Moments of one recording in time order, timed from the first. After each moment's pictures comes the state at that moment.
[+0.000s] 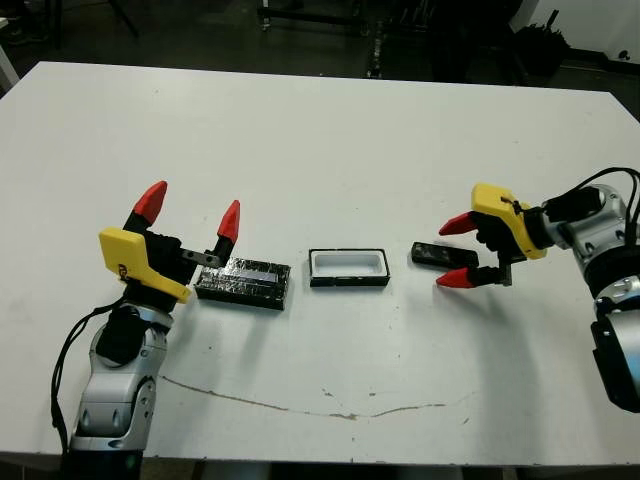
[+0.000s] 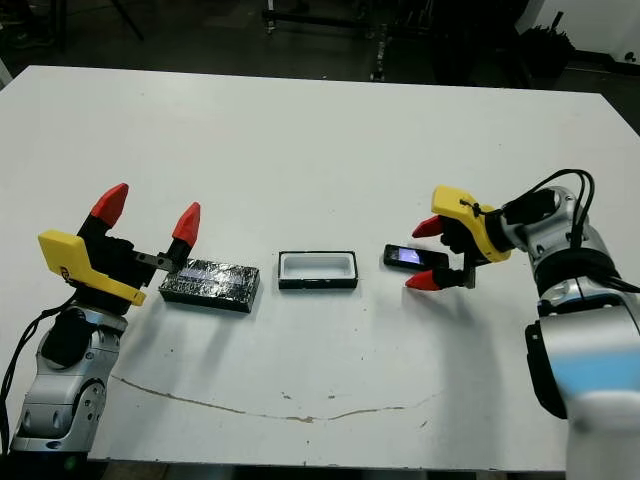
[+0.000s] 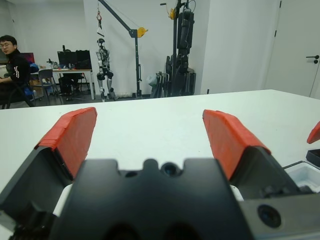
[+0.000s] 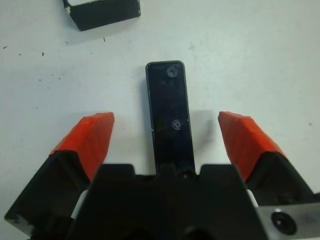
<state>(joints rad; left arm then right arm) -0.05 0.22 0.08 -0.13 -0.24 -0.10 -0.27 -0.98 -0.59 0.25 1.28 -0.23 -0.25 1.36</state>
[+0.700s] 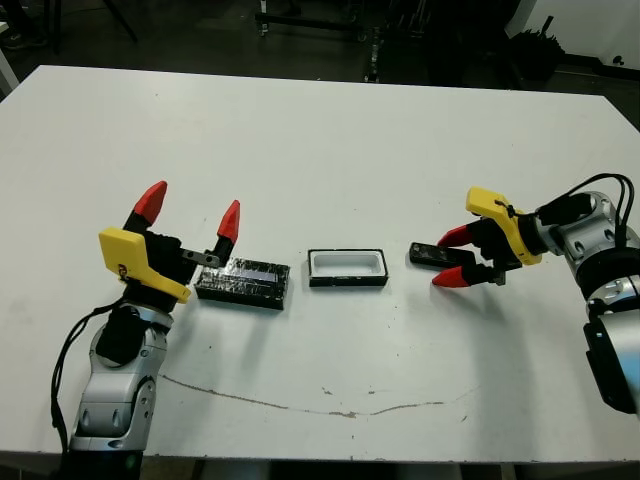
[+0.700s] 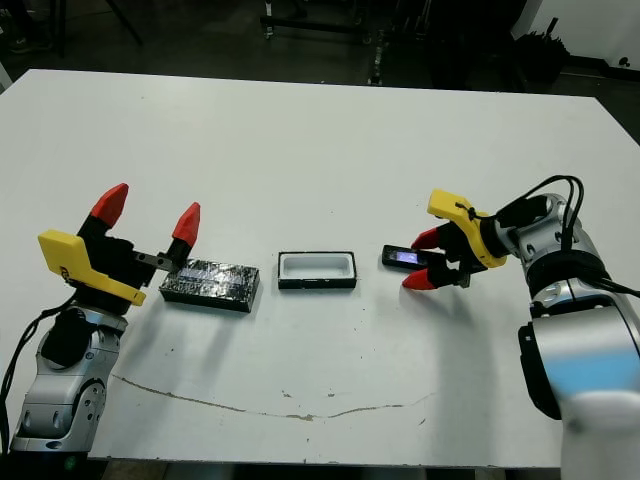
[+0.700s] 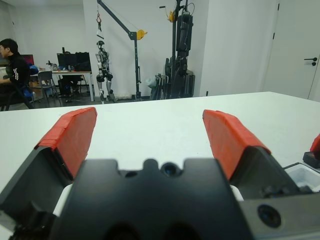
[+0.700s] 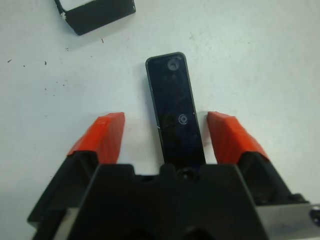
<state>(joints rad) -0.05 0.22 0.08 -0.13 -0.24 -0.11 -0.27 -0.98 -0.58 0.28 1.26 -0.24 -0.11 1.34</state>
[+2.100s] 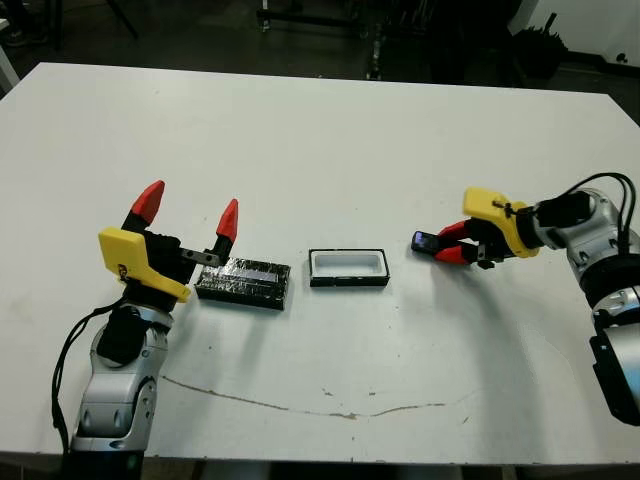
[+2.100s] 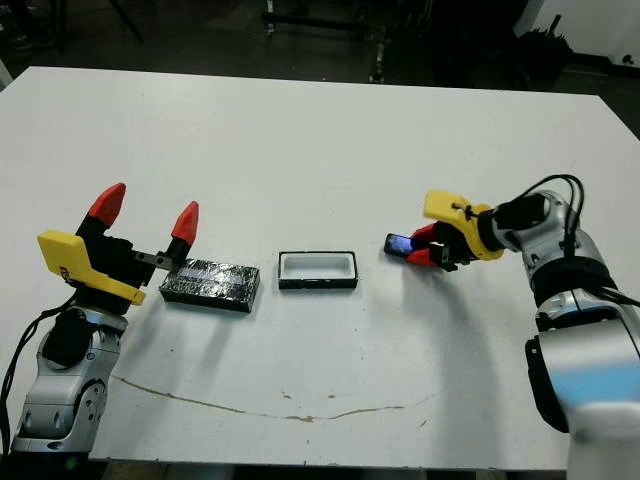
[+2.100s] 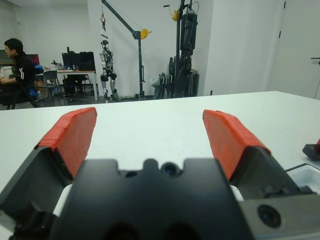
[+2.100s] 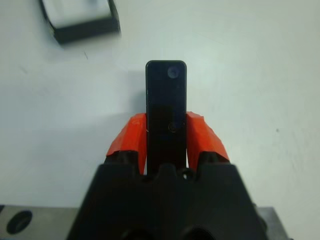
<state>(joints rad) -0.05 0.21 0.08 -0.13 -0.23 -0.11 -0.25 -0.94 -0.60 0.21 1.18 -0.14 -0.22 1.32</state>
